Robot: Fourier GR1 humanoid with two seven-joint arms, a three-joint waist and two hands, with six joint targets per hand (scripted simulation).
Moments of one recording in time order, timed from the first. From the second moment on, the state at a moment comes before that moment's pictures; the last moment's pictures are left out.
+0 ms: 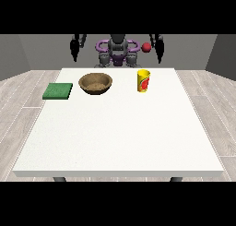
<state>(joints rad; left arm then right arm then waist) 0.04 0.08 -0.01 -1.57 -0.03 0.00 0.02 -0.02 -0.10 0.00 -1.58 -0.02 0.02 0.03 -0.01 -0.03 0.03</state>
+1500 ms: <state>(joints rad) -0.14 0.03 0.01 -1.73 0.01 0.10 0.04 -0.09 -0.06 -0.05 -1.87 -0.12 -0.03 0.18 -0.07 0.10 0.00</state>
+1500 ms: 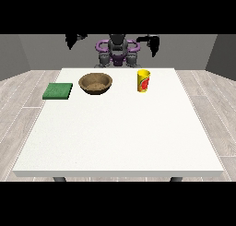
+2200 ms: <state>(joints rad) -0.22 0.08 0.10 -1.23 0.01 0.01 -0.36 -0.11 -0.15 -0.19 -1.69 -0.22 0.10 0.00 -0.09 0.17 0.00</state>
